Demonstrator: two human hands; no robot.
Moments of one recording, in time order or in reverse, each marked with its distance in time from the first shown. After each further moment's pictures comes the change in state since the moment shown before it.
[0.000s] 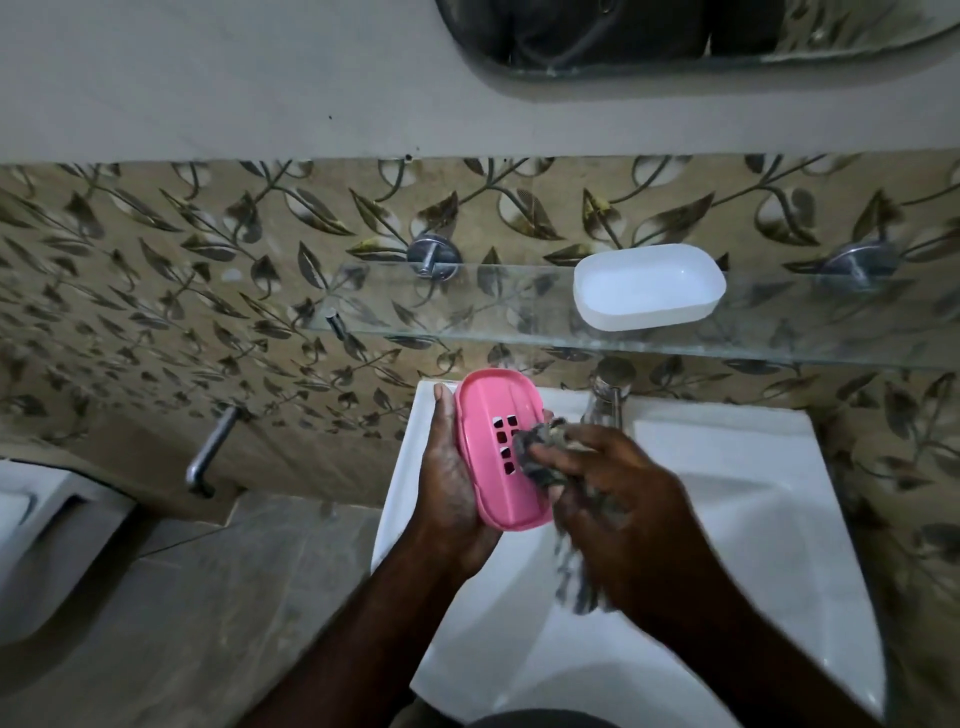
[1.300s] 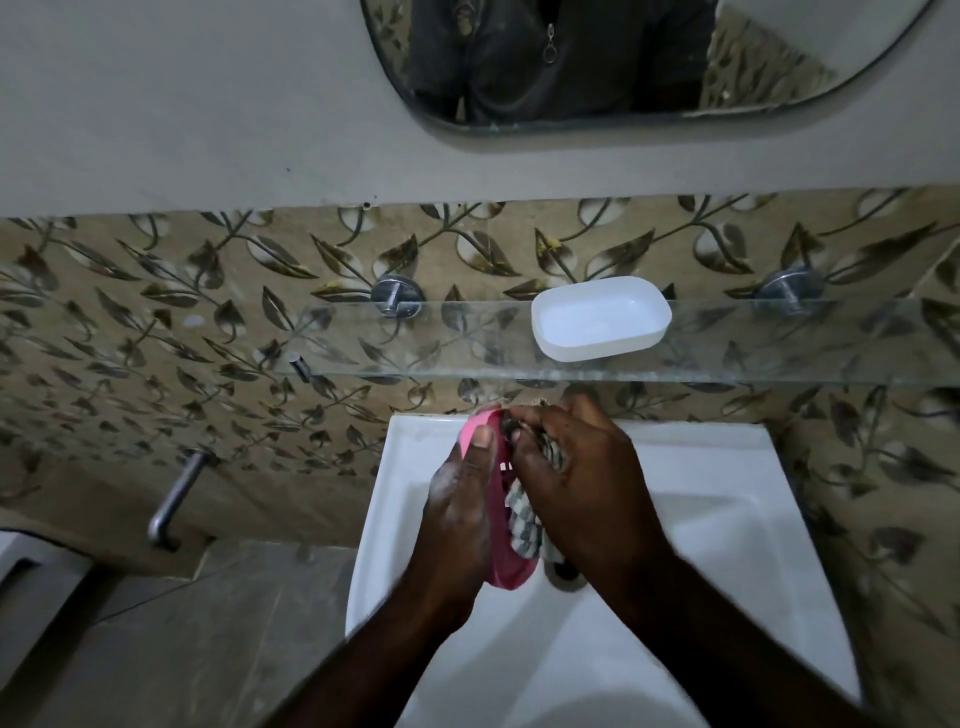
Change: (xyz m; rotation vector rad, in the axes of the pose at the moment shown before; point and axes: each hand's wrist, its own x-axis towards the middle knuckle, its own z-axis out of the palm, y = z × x) left_hand -0.017 -0.011 0.027 0.507 0.020 0.309; right_hand 0.046 0.004 0.003 -0.246 0.217 0.073
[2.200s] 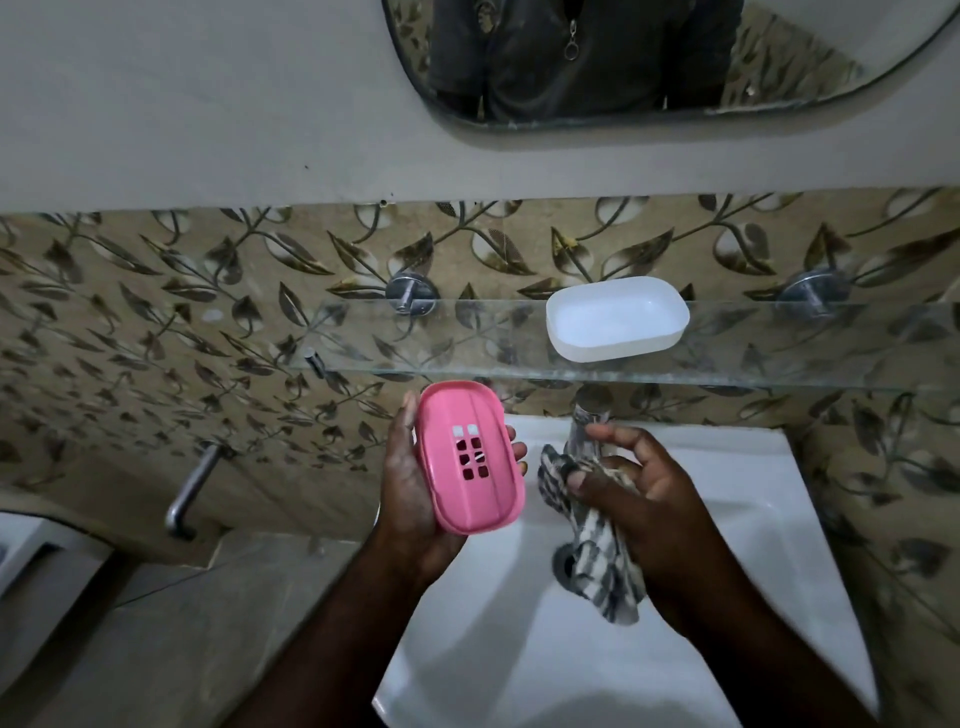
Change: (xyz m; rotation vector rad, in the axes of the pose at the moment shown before) left_hand 0.034 0.008 -0.038 -0.445 -0.018 -0.246; right_hand -0.022 0.030 -0.019 0.849 -0.123 0.549
